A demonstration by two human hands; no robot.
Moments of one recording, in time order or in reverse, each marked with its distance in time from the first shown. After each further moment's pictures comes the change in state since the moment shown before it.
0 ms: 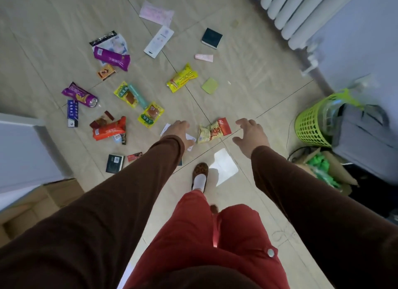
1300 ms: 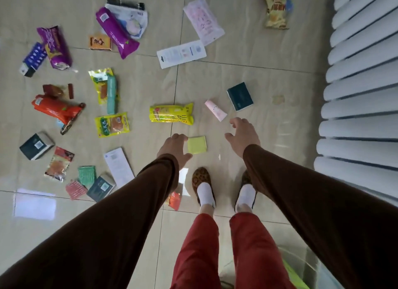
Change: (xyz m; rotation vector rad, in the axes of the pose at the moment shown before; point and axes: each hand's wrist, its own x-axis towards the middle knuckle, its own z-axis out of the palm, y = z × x) left_hand 0.440 0.112 -0.022 -0.520 0.186 -0.465; right_hand 0.599 -0.032 -0.094 -0.314 -0.245 -0.459
